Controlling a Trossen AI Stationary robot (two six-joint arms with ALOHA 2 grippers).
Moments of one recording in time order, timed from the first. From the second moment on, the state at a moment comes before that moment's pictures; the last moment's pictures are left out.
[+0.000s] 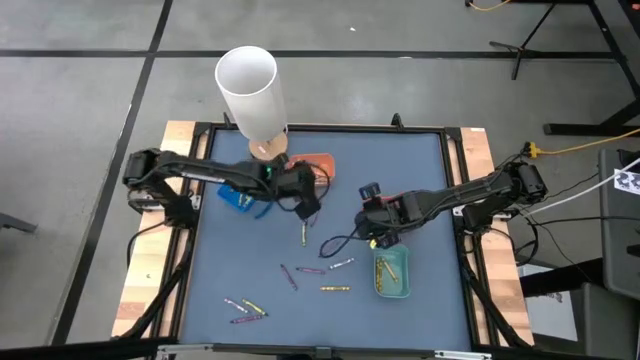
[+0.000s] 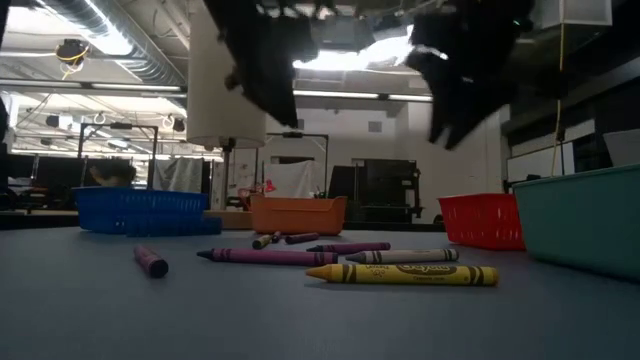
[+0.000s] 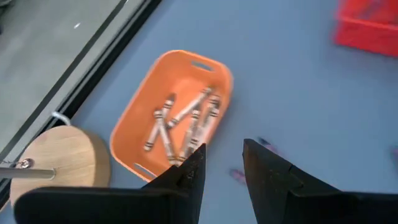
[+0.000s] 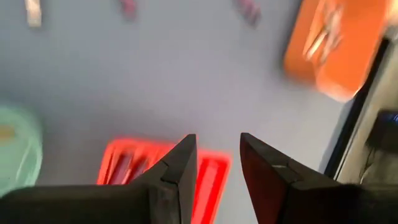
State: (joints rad) left arm 0.02 1.62 1.28 -0.67 -0.51 -0.39; right arm 0.22 1.57 1.19 -0.88 0.39 -0.33
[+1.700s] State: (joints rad) left arm -0.48 1.52 1.28 -0.84 -0.67 -0.71; right arm -0.10 2.04 1.19 -0.09 -0.13 -0.66
